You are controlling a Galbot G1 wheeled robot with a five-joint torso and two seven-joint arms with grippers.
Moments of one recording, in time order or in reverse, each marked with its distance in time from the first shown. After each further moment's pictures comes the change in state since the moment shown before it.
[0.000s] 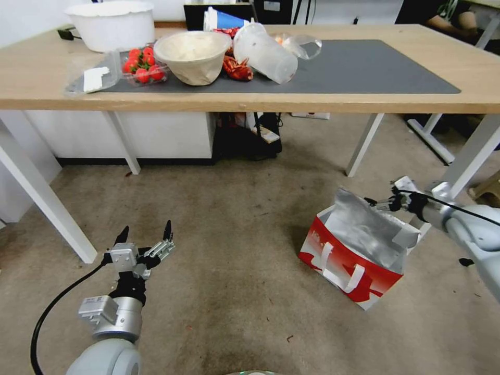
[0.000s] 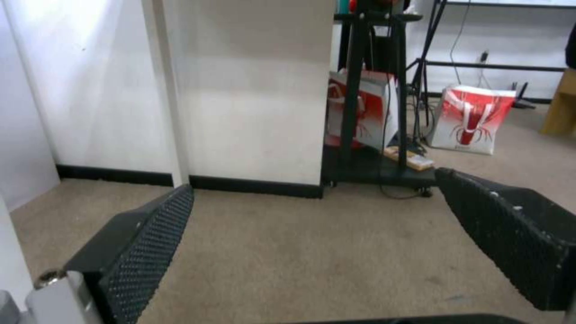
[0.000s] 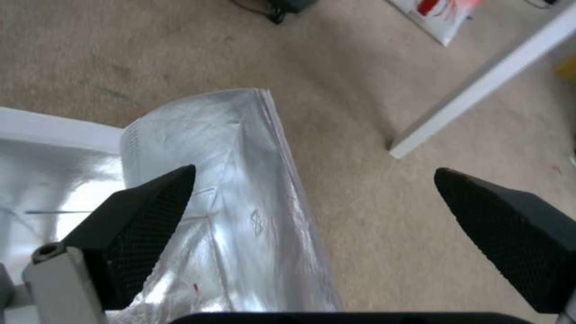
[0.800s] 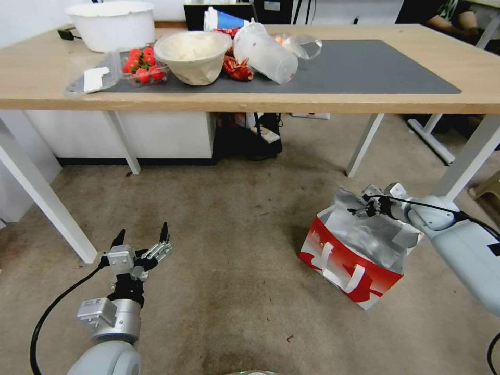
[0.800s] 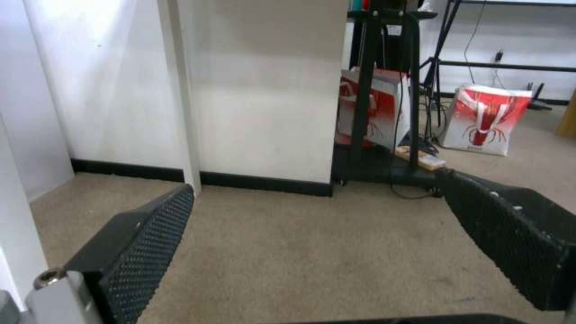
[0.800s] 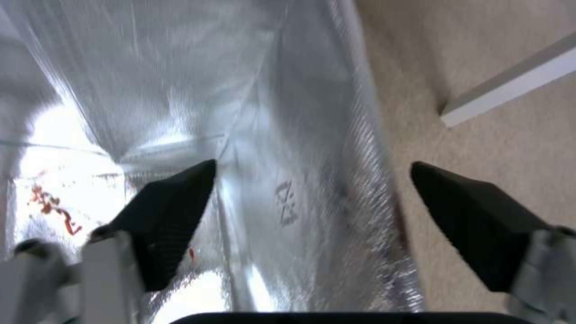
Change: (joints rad) left arm 0.003 -0.021 -0.009 0.013 0.008 -0.016 -0.007; right arm 0.224 0.099 -0.255 -0.305 -0.153 0.040 -0.079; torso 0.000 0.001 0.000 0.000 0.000
